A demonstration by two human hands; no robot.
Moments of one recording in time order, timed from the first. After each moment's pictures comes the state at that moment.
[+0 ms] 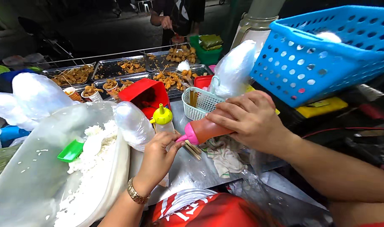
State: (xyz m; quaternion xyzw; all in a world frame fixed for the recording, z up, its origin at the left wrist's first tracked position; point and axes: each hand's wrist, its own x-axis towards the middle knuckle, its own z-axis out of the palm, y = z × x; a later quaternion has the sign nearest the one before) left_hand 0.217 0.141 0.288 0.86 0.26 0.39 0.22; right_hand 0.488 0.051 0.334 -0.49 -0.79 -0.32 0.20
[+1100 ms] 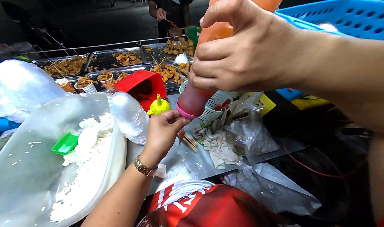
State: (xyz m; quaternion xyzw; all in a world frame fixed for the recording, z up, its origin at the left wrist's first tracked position) left_hand 0.254 0.138 0.327 0.65 0.32 0.41 0.55; right_hand 0.454 0.094 0.476 -0.20 -0.87 -0.45 0.02
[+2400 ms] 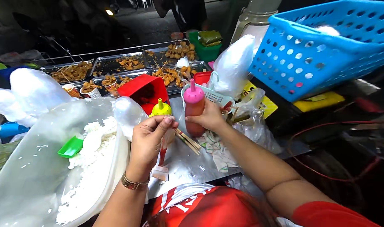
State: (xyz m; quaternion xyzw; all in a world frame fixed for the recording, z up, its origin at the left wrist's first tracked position) left_hand 0.224 0.137 0.328 0.60 0.27 0.50 0.56; right_hand 0.446 0.135 0.277 -0.66 -0.54 0.18 0.50
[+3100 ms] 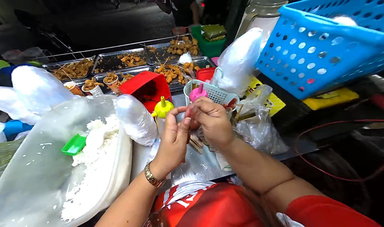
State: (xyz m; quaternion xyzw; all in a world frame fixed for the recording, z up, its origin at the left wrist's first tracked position) left_hand 0.252 0.133 0.299 0.69 0.15 0.43 0.57; right_hand 0.389 0.102 0.309 -0.39 -0.57 0.22 0.69
